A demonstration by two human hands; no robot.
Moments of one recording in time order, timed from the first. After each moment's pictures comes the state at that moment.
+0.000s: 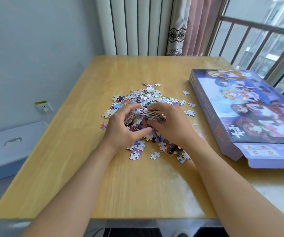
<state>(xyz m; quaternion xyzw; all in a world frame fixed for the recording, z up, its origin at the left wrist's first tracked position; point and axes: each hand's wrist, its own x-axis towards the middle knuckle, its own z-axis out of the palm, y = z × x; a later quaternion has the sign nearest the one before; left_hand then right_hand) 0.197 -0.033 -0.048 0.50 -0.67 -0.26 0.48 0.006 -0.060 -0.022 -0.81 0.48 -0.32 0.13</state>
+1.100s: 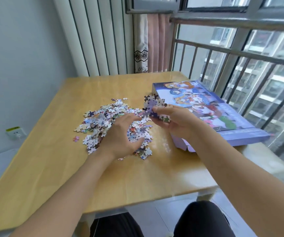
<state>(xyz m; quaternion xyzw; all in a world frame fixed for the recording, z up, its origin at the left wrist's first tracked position) 0.117 -0.013 -0.015 0.44 -0.81 -0.13 0.35 -0.094 -0.026 0.044 -0.33 0.46 -0.51 0.65</state>
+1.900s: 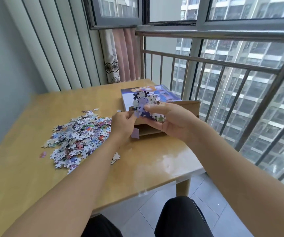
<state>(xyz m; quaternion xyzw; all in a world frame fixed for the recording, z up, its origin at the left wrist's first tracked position) -0.018 -0.046 0.011 0.53 -0.66 -0.27 0.46 -0.172 0.049 0.090 -0.35 0.39 -0.53 0.66</state>
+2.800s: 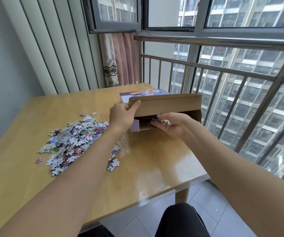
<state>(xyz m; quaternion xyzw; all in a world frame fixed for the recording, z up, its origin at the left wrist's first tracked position) -0.021 -0.059 0.054 0.52 -0.63 -0.32 0.47 -0.200 -0.014 0.057 -0.15 0.48 -0.59 0.63</state>
